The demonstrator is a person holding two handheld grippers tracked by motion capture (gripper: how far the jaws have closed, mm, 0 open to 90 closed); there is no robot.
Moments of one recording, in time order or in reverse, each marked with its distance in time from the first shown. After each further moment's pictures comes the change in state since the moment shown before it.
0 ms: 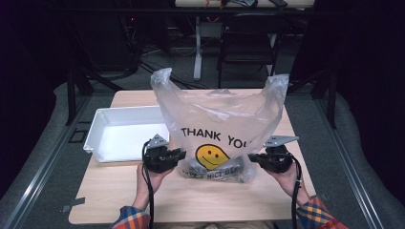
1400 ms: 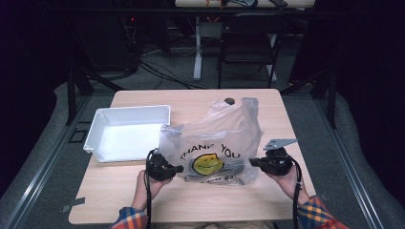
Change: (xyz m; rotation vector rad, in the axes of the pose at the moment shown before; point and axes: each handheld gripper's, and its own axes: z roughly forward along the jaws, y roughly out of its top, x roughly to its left) left arm 0.006 -0.030 0.019 0.209 -0.057 -0.023; right arm -0.006 -0.014 0.007 0.060 0.028 0.032
